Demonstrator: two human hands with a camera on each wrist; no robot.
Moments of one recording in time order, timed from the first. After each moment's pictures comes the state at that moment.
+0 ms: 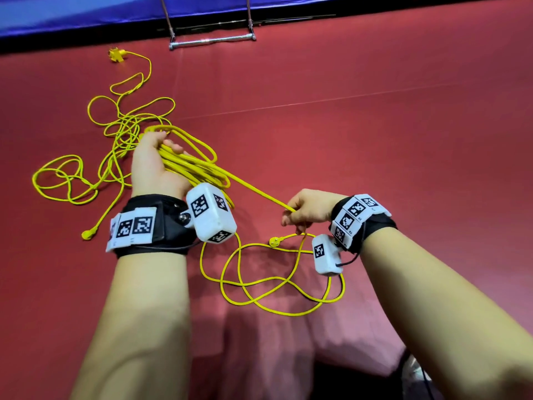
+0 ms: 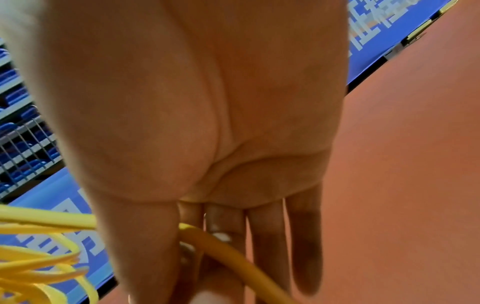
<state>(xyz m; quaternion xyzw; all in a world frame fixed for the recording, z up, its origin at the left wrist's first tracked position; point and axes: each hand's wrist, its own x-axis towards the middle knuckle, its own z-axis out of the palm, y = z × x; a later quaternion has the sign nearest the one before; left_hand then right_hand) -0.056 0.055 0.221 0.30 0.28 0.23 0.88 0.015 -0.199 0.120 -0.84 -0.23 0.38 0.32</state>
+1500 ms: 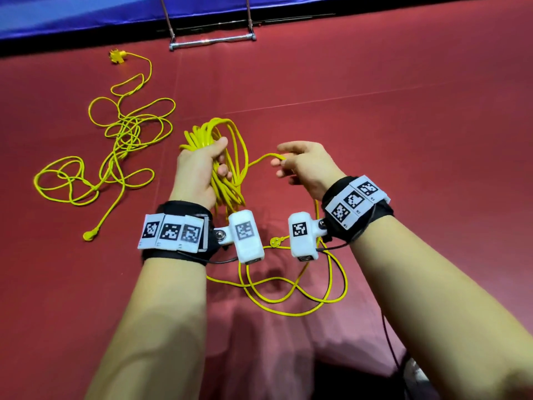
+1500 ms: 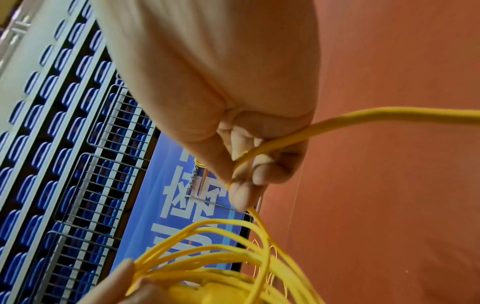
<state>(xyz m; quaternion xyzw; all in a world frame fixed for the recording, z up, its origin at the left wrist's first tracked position) -0.049 0.007 0.206 0.55 0.24 0.12 0.79 0.017 -0.165 0.178 -0.71 -0.02 0.17 0.68</state>
